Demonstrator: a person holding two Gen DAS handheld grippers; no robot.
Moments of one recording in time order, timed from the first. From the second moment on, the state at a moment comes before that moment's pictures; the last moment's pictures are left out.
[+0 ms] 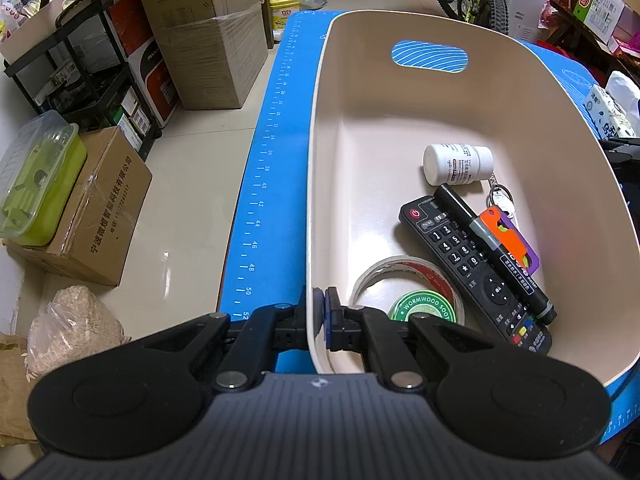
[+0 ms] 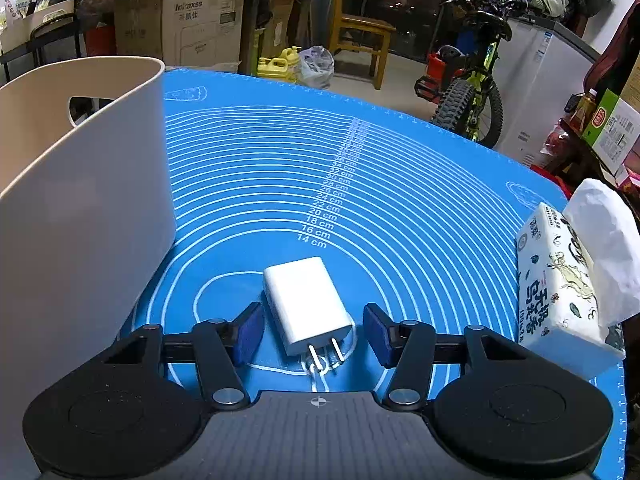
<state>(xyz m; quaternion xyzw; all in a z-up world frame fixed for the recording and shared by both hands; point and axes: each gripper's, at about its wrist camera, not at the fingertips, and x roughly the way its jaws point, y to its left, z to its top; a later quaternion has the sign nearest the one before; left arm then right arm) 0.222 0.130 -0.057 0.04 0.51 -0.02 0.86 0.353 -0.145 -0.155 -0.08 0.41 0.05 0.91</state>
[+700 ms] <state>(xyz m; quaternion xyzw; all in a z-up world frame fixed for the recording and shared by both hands) 0.222 0.130 -0.058 0.04 0.51 -0.02 0.86 0.278 -0.131 -0.066 -0.09 0.32 0.06 0.94</state>
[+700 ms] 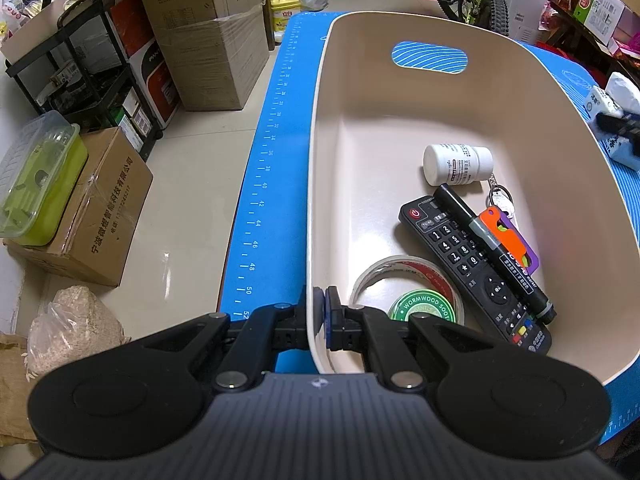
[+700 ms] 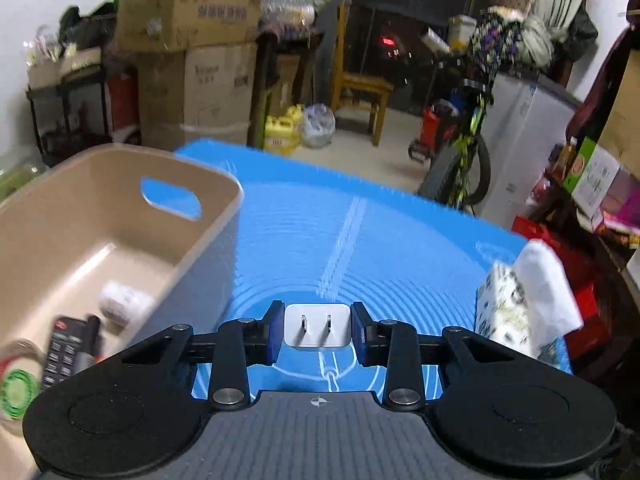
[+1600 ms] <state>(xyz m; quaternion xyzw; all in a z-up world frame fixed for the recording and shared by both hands) 0.222 0.129 -0.057 0.05 0.51 -0.02 0.86 0.233 -0.008 -0.048 -0.09 0.35 0.18 0.92</state>
